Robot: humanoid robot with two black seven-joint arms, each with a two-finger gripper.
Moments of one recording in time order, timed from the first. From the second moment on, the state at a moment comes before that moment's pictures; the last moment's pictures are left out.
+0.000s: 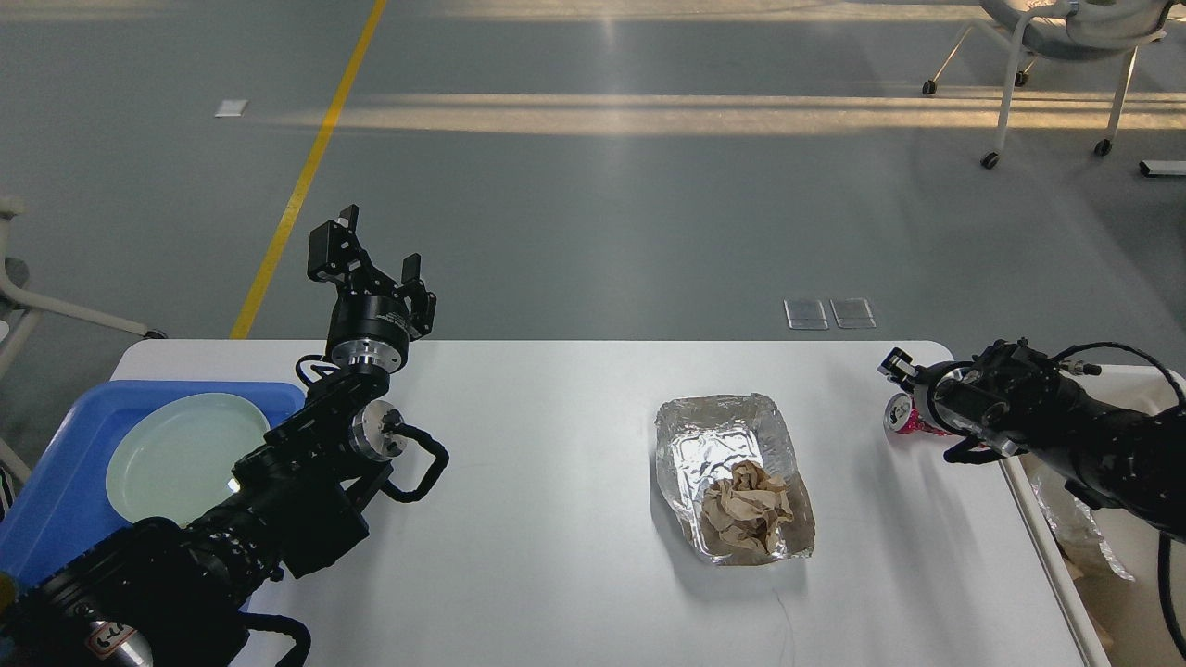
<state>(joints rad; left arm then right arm) -0.82 -0.06 -0.76 -0.32 0.05 -0.10 -0.66 1.06 -0.25 -0.80 0.43 -0.04 0.02 -0.17</state>
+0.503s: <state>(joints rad) -0.82 -0.06 -0.76 -0.32 0.05 -0.10 -0.66 1.03 -0.23 -0.80 0.43 -0.11 -0.07 -0.15</state>
